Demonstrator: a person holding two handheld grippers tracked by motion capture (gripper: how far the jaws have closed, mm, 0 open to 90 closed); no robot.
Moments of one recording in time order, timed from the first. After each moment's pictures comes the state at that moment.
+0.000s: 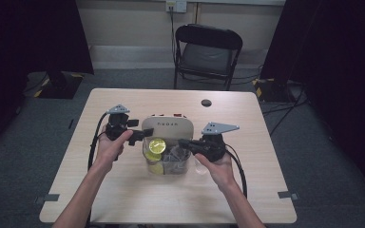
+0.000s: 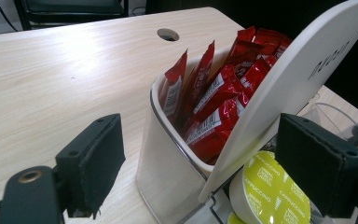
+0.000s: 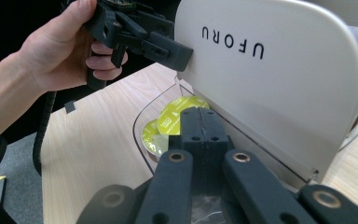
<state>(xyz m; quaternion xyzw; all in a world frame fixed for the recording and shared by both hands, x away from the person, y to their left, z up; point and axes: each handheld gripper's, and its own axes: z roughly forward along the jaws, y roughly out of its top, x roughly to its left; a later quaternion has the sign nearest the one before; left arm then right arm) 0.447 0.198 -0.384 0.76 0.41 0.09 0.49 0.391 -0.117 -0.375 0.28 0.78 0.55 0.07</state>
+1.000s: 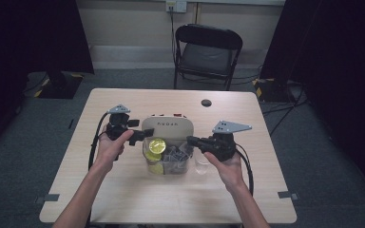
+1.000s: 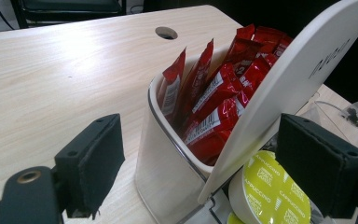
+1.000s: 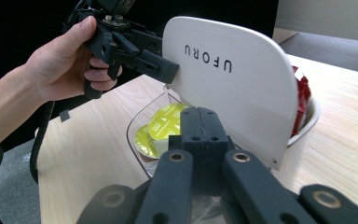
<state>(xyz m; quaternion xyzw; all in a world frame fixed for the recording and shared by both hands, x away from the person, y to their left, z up) 0.449 0.197 -0.384 0.77 0.40 0.09 0.49 0.385 -0.139 -0.362 0.29 0.77 0.56 0.09</state>
